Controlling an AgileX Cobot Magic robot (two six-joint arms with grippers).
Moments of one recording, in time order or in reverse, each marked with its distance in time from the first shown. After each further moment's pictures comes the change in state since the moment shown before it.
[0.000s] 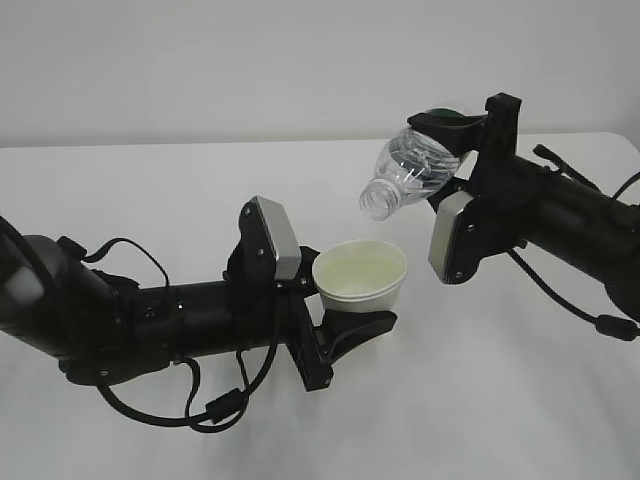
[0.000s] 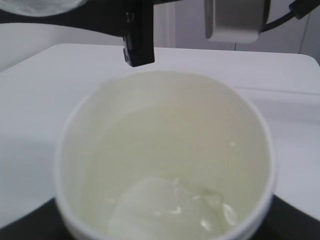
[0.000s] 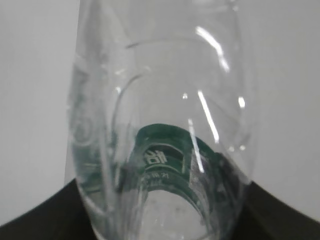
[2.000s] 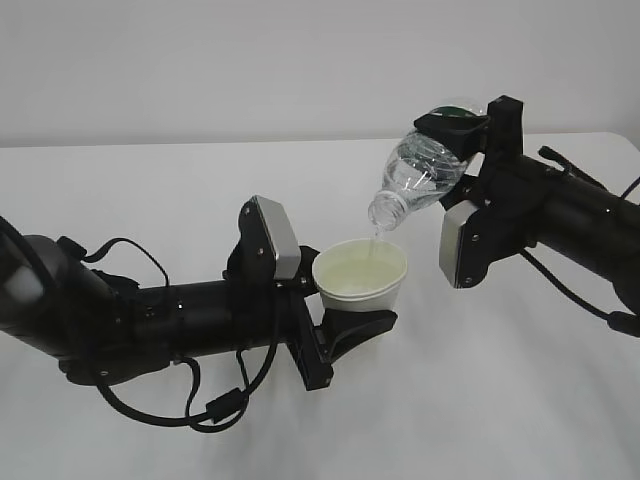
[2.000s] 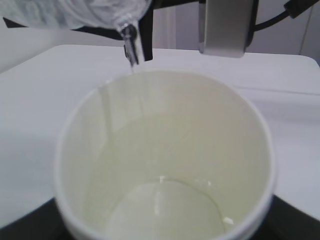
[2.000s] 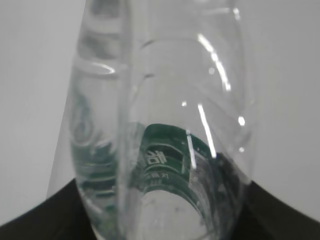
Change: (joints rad) left arm 0.000 0.000 0.000 -0.002 -0.002 0.000; right arm -0.024 0.000 0.001 -0.012 0.007 -0.114
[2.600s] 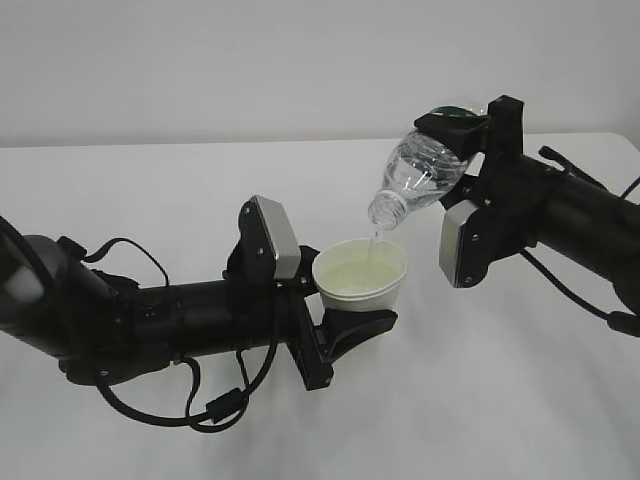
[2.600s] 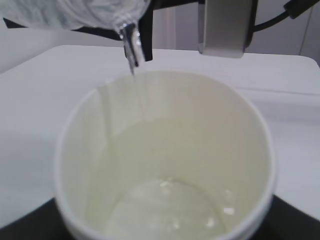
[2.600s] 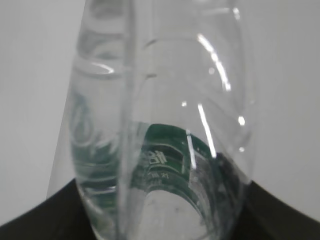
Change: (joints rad) left arm 0.000 0.000 0.000 0.000 -0.002 0.000; right arm 0.000 0.000 0.000 0.002 0.000 0.002
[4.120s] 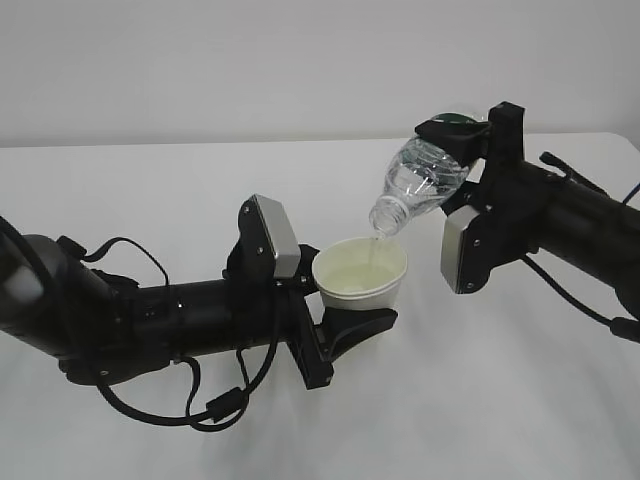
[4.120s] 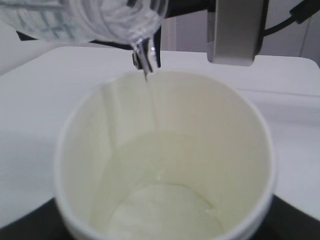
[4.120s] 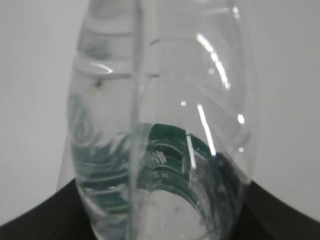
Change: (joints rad) left arm 0.000 -0.002 0.000 -0.003 -0.002 0.000; right arm 0.000 0.000 0.017 0.002 0.001 0.006
